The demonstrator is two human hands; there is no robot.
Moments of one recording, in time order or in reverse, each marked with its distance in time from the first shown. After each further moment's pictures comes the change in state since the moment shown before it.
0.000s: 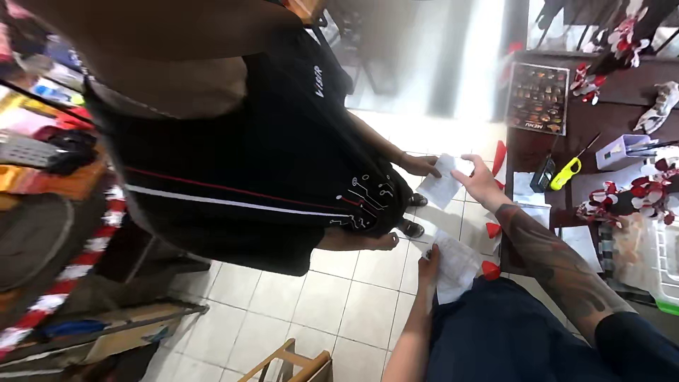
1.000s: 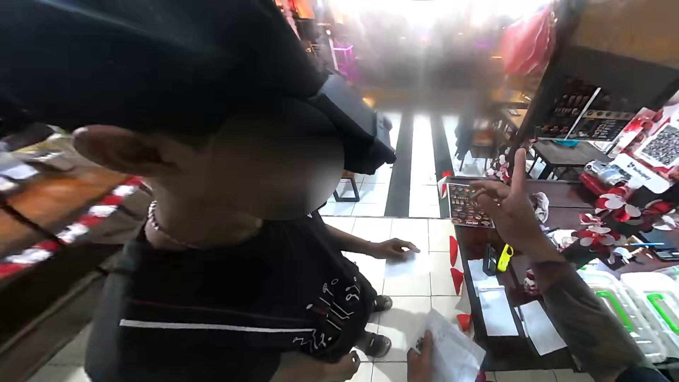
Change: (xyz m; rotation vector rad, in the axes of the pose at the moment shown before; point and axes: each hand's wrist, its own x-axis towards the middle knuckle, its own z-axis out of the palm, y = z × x) left_hand -0.003 0.057 0.039 -0.047 -0.146 0.054; right_hand -0.084 -0.201 -0.144 -0.293 0.261 -0.785
